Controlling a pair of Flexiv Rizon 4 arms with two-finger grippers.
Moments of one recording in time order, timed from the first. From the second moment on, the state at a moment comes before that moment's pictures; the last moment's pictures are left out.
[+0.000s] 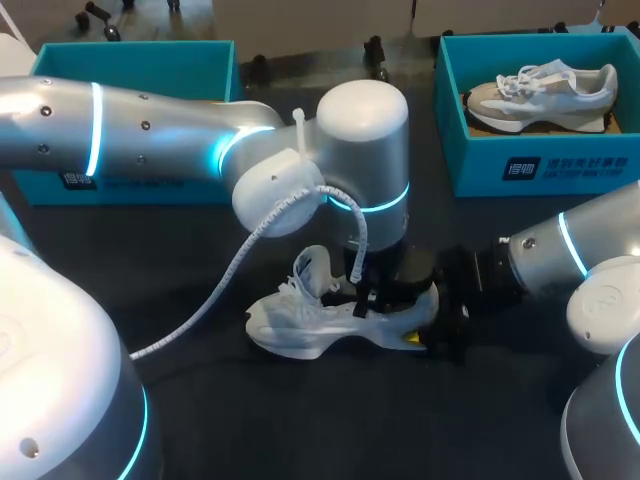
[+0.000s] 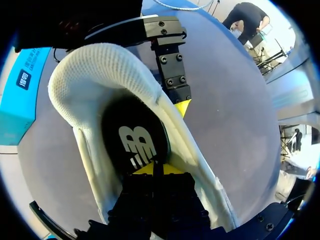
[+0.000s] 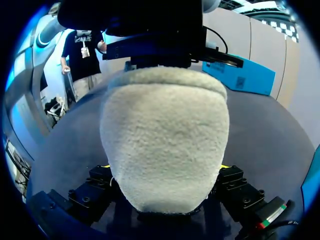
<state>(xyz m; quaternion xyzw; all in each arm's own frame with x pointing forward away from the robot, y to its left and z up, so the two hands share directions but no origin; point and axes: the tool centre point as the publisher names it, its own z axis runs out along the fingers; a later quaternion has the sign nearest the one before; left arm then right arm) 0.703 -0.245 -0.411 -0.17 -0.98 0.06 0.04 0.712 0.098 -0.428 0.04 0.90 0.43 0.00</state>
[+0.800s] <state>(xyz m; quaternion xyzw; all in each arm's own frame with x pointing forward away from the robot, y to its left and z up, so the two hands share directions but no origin) 0.711 -0.227 -0.369 -0.15 -0.98 0.09 0.10 0.712 0.098 -0.427 0.04 0.90 0.43 0.00</state>
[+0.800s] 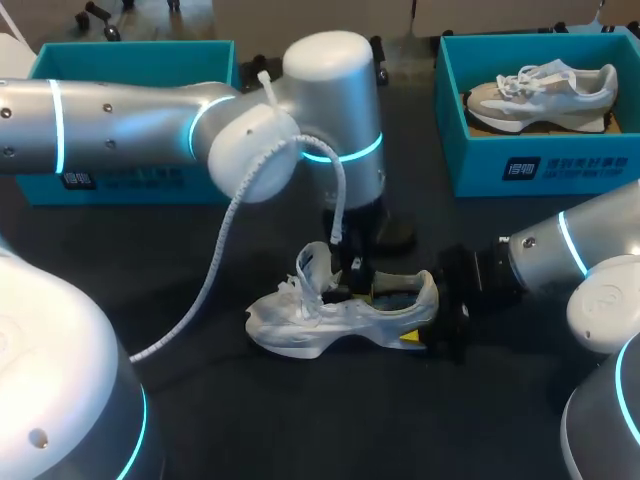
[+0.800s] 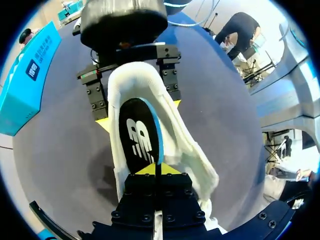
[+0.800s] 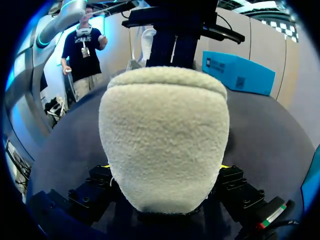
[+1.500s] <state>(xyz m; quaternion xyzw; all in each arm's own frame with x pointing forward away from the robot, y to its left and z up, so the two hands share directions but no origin) 0.702 -0.217 -0.318 -0.16 -0.96 0.16 0.14 0.712 0.098 -0.427 0.04 0.90 0.43 0.00</state>
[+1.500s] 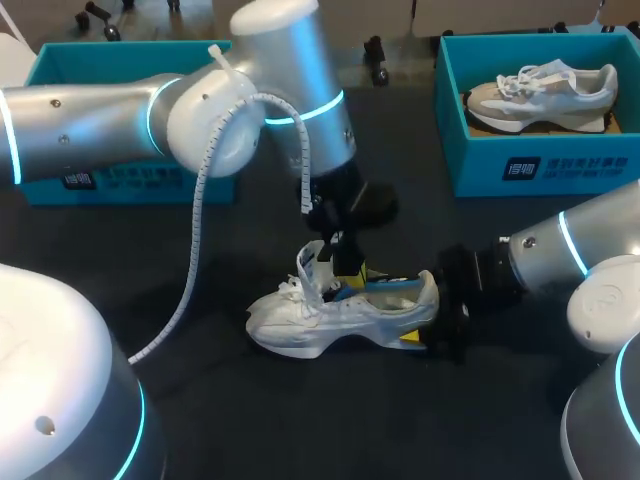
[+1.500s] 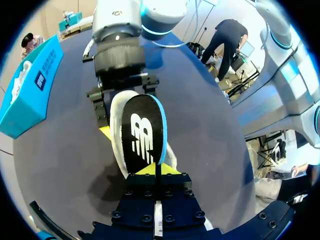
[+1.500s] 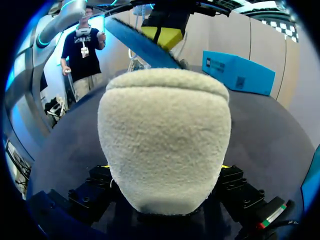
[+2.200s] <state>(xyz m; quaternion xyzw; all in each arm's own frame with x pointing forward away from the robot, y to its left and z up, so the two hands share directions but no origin) 0.689 -0.244 -0.312 -0.17 -0.96 0.19 0.13 0.712 0.097 -0.427 0.04 0.90 0.43 0.00</state>
